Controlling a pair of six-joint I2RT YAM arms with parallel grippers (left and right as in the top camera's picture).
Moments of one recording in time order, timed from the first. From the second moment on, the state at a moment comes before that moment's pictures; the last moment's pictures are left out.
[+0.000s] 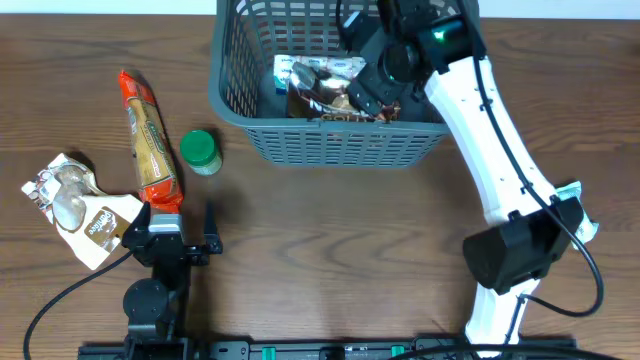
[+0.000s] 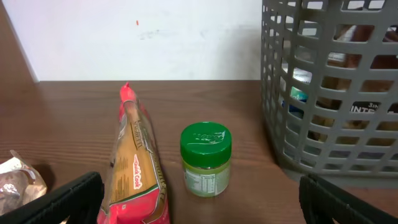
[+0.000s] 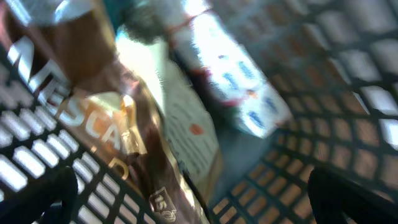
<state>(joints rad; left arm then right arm) -0.02 0.01 0.02 -0.12 -0.03 0.01 0.38 2.02 2.14 -1.18 0.03 -0.45</state>
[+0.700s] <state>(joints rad) -0.02 0.01 0.02 -0.12 -0.03 0.01 -0.02 1.40 2.15 -1.55 0.49 0.50</state>
